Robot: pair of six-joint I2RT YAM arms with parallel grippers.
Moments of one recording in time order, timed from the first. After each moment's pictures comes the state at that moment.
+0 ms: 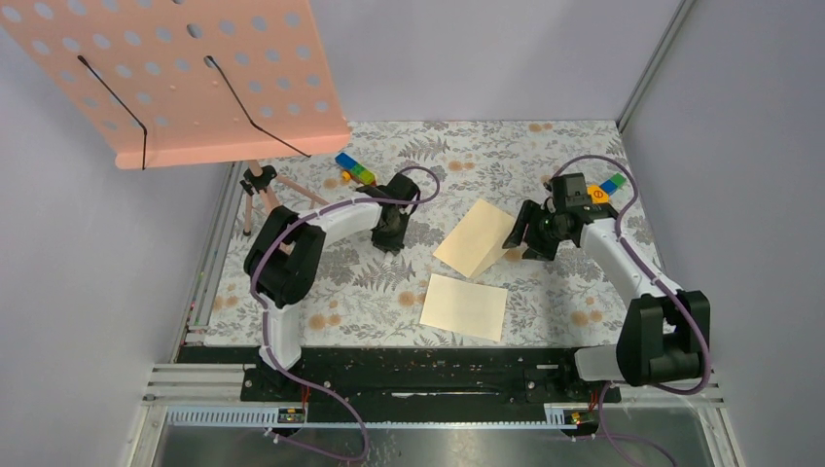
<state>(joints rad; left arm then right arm) -0.60 1.96 1.35 -0.66 -0.10 -0.33 0.13 1.38 0.98 -0.69 -0.31 0.51</state>
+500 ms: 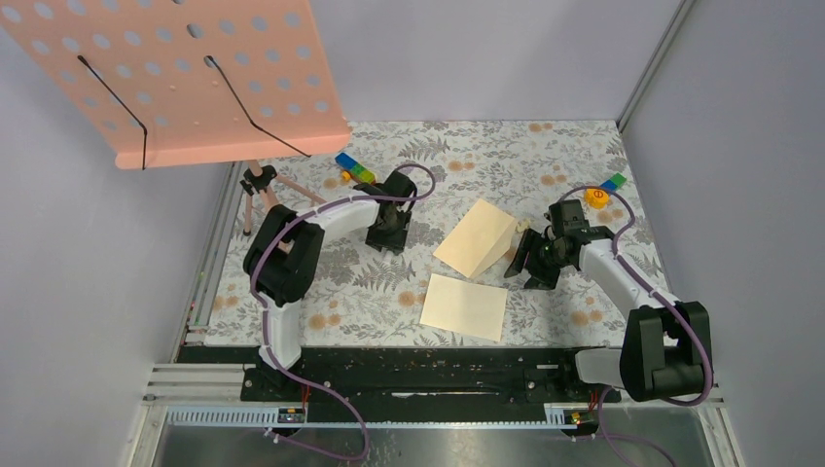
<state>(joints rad) -0.58 1.97 1.37 -0.68 -0.09 -0.35 0.13 1.30 0.77 -0.70 -0.31 0.55</state>
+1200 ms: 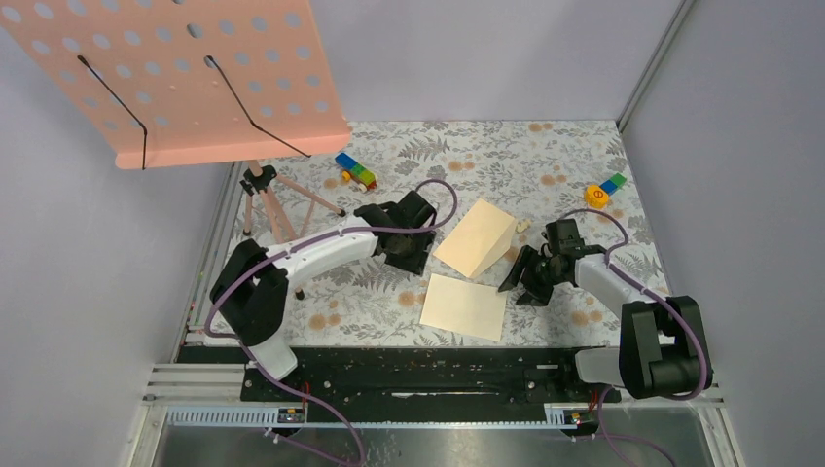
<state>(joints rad) -0.80 1.69 1.26 -0.72 -0.03 -0.41 0.13 1.30 0.62 -0.56 -0.36 0.62</state>
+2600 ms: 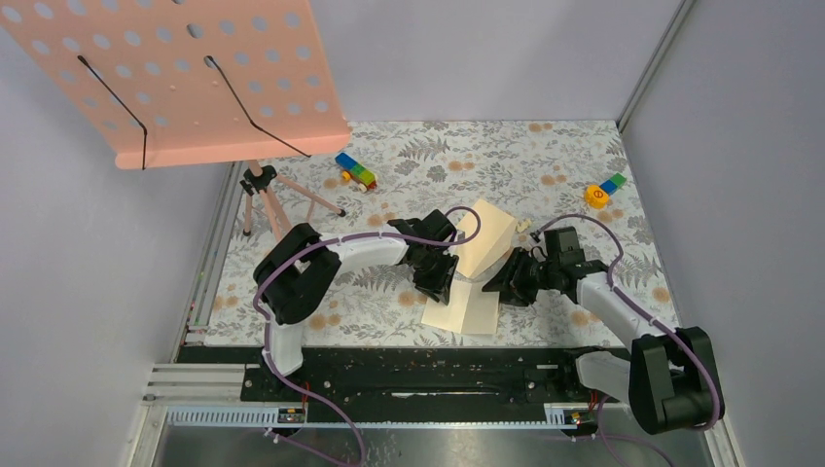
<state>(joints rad) -0.87 1.93 1.24 -0.52 0.34 -0.47 0.19 1.16 0.49 -0.37 -0.66 0.81</state>
